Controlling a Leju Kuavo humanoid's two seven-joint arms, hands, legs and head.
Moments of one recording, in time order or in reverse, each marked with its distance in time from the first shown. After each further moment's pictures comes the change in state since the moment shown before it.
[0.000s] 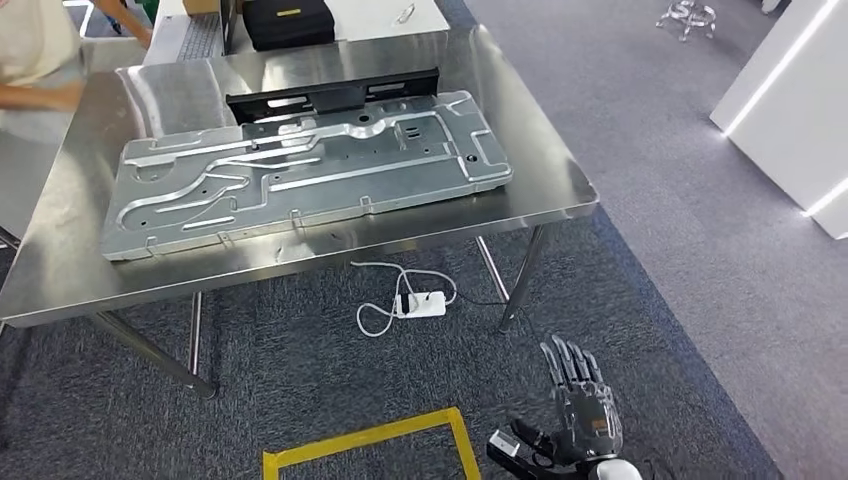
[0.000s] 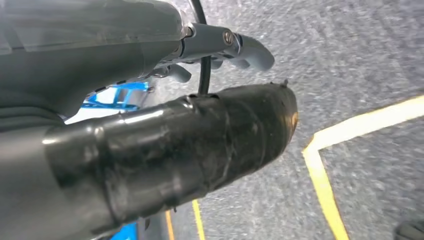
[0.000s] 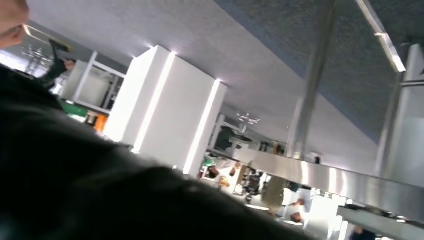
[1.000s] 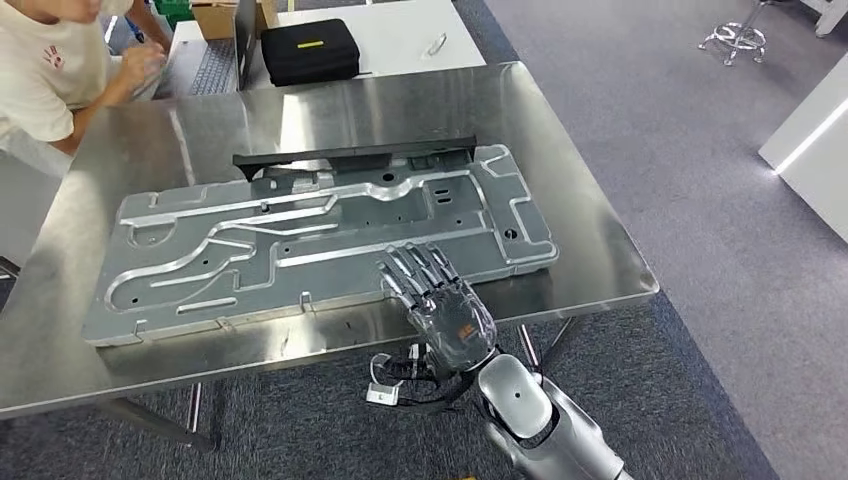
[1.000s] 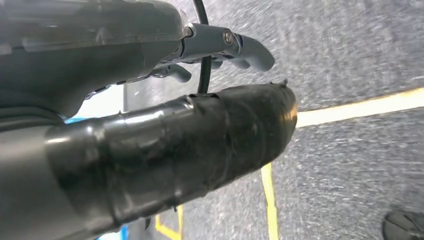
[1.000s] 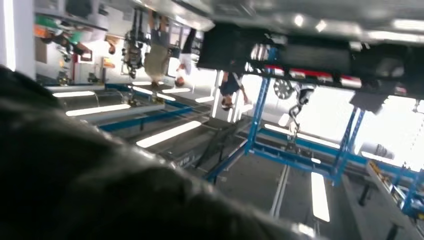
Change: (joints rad) left arm 0.000 0.005 0.086 0.000 0.088 0.018 0.015; right arm -0.440 0.176 0.261 -0.114 0.247 0.210 -0.190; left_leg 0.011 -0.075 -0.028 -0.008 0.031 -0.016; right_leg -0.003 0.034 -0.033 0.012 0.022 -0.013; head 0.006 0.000
